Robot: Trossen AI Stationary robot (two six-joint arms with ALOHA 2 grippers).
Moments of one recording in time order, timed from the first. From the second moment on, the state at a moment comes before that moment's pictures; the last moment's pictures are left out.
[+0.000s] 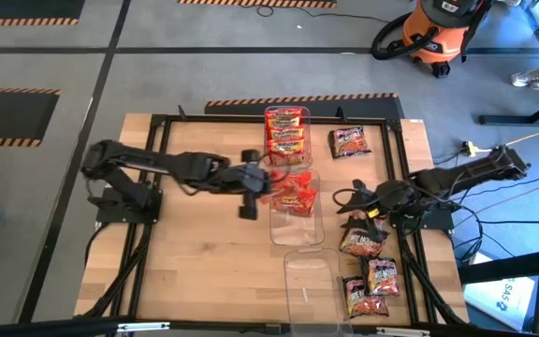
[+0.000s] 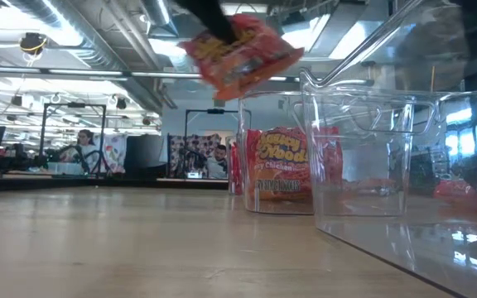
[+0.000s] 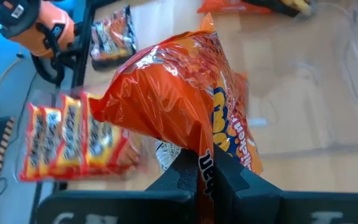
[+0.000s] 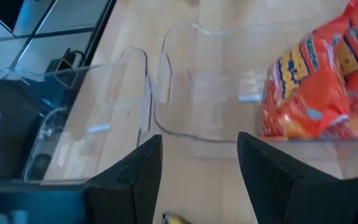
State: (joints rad) left arm -0.11 1.59 1.50 -0.74 -0.36 0.13; right arm 0.30 0.78 0.63 -0.46 0.00 0.28
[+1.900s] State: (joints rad) left arm -0.15 2.32 2.11 -1.04 -0.32 0.21; right arm 0.30 0.63 0.50 -0.53 0.06 0.41
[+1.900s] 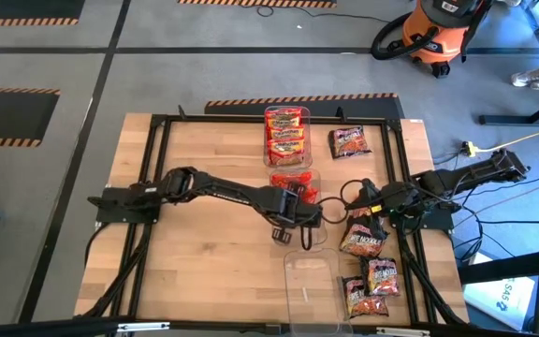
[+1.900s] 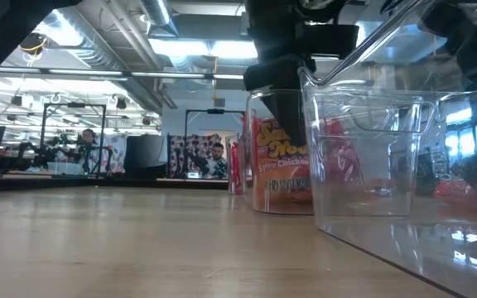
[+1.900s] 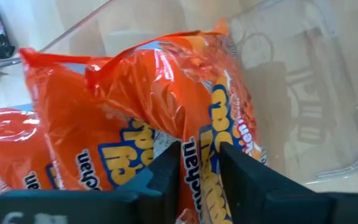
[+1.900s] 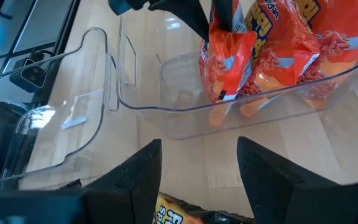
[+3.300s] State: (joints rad) left arm -0.31 1.66 1.15 -0.37 -0.38 -0.20; right arm -0.08 0.92 0.69 -1.13 0.05 0.68
